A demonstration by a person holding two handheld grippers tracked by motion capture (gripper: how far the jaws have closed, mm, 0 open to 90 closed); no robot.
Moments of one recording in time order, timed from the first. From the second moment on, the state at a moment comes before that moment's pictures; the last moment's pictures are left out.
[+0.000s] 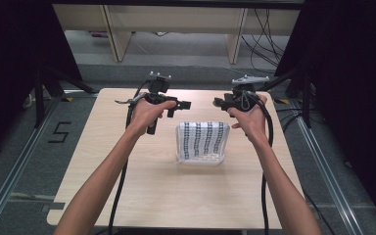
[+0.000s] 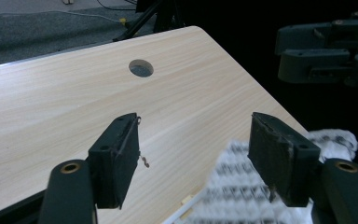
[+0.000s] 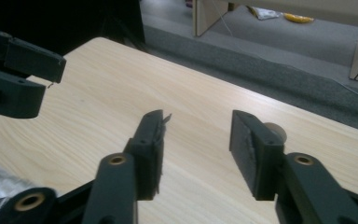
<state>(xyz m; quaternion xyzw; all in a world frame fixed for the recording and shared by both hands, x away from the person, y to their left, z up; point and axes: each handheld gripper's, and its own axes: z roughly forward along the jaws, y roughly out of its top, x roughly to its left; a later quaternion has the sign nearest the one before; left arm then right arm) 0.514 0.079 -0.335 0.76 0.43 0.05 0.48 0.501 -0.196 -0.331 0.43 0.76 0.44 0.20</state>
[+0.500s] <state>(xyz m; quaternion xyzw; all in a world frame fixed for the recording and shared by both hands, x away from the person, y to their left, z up) 0.477 0.110 -0.335 0.77 0.41 0.09 0.48 0.469 -0.207 -0.320 0.41 0.76 0.46 0.18</state>
